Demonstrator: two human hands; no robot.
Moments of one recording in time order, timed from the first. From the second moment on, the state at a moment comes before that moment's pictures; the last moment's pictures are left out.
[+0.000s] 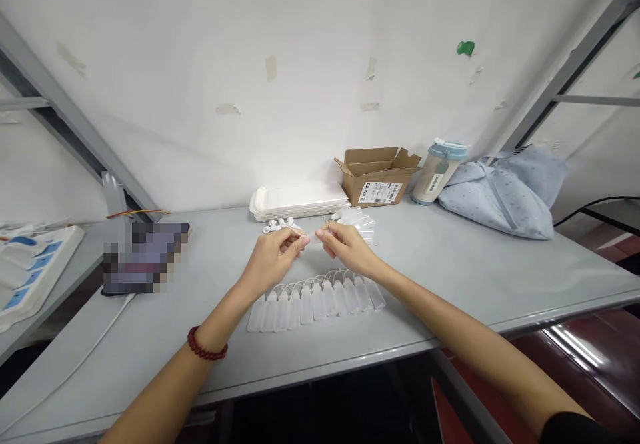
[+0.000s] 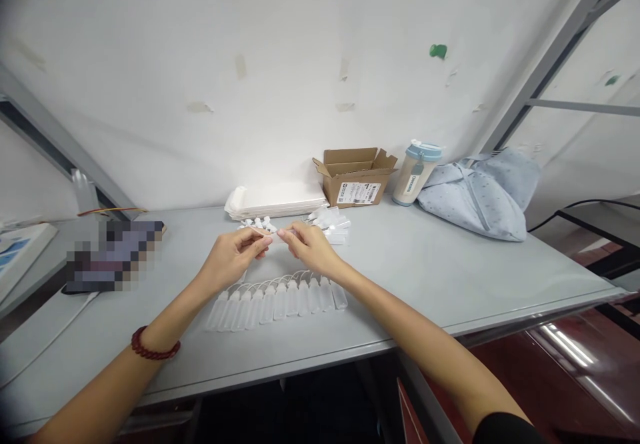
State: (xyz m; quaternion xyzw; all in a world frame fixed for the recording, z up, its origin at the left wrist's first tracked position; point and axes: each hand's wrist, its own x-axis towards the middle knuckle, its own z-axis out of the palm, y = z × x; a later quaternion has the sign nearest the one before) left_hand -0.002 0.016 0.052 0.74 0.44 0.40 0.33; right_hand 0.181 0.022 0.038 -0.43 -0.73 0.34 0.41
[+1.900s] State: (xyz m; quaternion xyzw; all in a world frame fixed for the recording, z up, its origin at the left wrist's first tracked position) left_hand -0.001 0.011 0.058 0.74 0.41 0.39 0.38; right_hand 0.183 0.020 0.041 -0.42 -0.72 0.30 0.47
